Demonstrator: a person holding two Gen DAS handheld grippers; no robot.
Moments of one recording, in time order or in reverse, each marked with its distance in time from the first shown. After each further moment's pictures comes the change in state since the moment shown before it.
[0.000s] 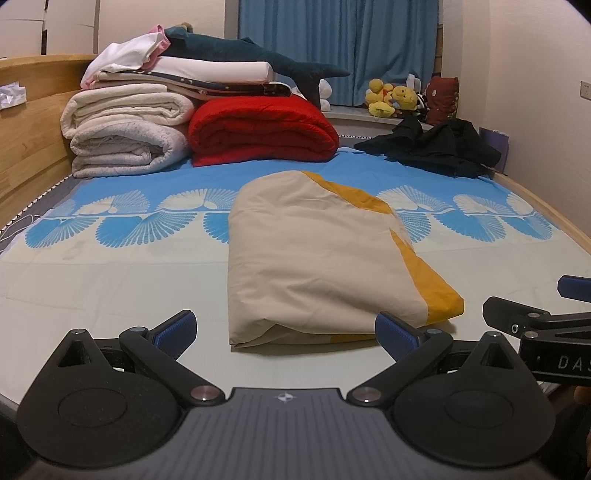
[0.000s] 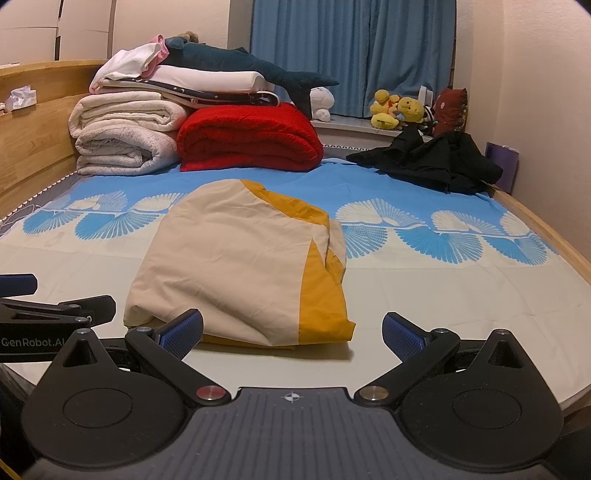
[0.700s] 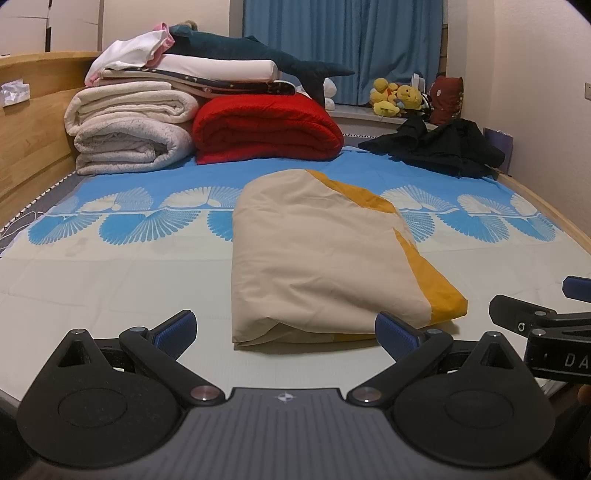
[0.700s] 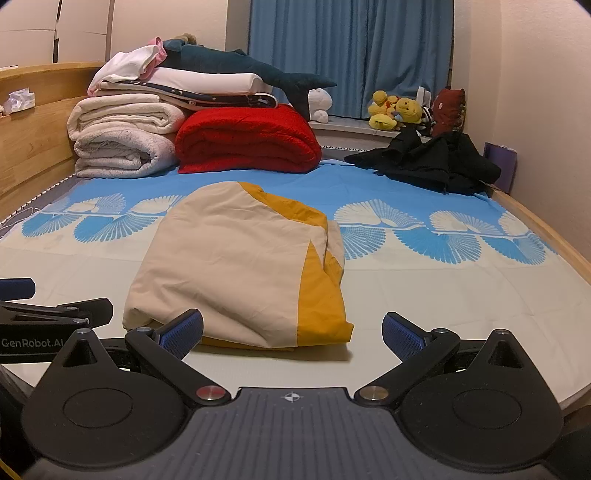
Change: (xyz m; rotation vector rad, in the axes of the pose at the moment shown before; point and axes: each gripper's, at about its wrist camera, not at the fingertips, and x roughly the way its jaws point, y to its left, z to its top) left arm 0.002 0.002 0.000 -0.012 0.007 0.010; right arm -0.001 -0.001 0.000 0.002 -0.002 -0.001
